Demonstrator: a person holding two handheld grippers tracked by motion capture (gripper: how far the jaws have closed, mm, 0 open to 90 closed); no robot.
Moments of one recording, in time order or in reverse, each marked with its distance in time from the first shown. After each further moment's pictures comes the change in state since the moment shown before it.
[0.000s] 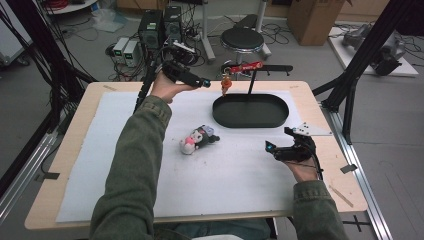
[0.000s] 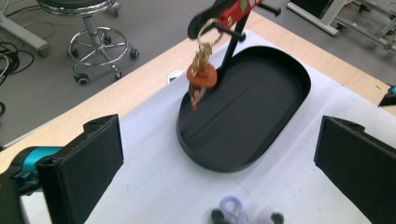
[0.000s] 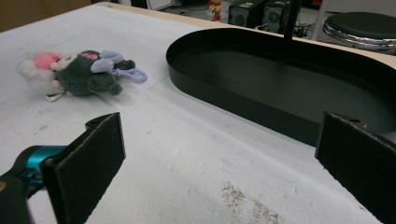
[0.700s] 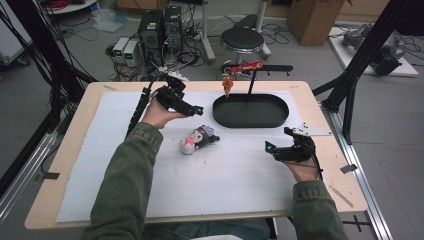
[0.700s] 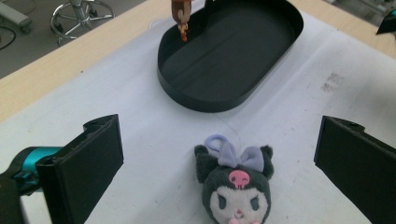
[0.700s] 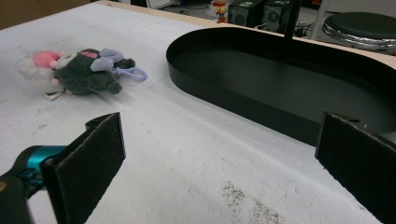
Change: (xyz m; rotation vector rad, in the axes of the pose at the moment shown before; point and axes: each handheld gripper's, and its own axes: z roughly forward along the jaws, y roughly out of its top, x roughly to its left) left arm -0.020 -0.067 -0.002 0.079 -0.024 0.032; right arm 0.001 0.000 0.000 0.004 -0.004 -0.006
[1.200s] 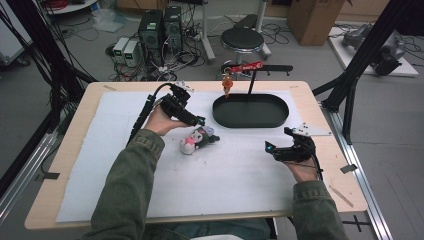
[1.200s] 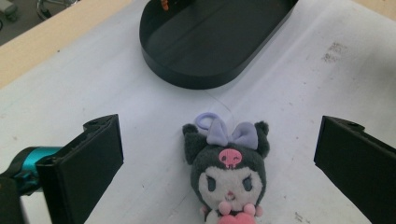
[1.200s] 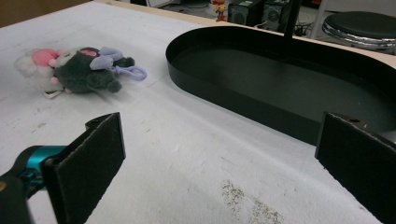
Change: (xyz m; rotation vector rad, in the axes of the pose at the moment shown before) left arm -0.011 -0.015 0.014 0.065 -0.009 0.034; right arm 0.000 0.000 0.000 0.001 -0.003 -0.004
